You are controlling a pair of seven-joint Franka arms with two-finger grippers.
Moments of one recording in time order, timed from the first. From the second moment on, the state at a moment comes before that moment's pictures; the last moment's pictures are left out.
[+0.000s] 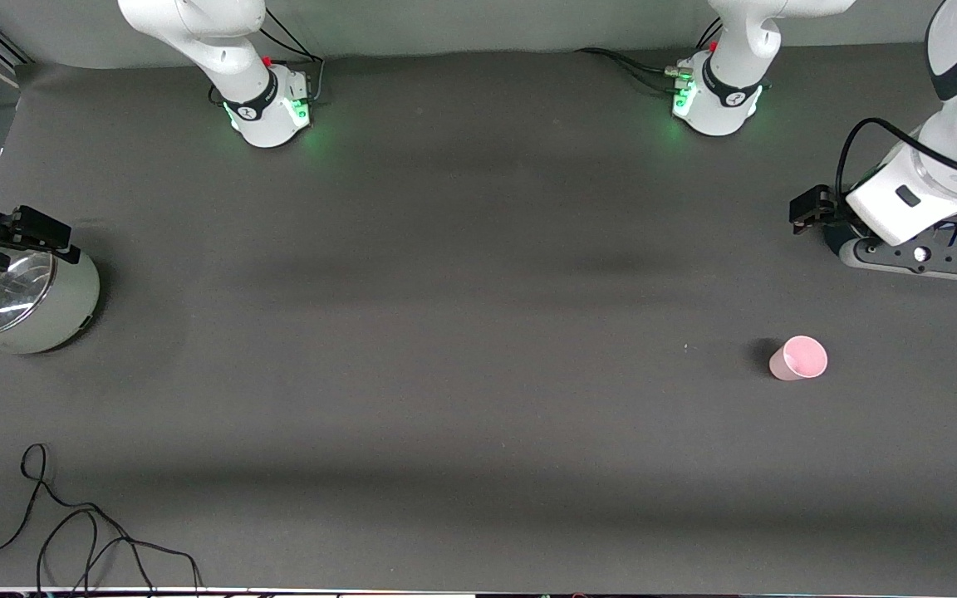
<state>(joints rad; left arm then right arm) -0.10 0.01 -0.04 -1.65 0.04 1.52 0.02 -0.05 0.01 -0.02 -1.59 0.01 1.61 -0.14</state>
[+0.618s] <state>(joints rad) -0.10 0.02 -0.04 -1.65 0.03 1.52 0.02 -0.05 0.01 -0.02 -1.59 0.01 1.61 -0.14</state>
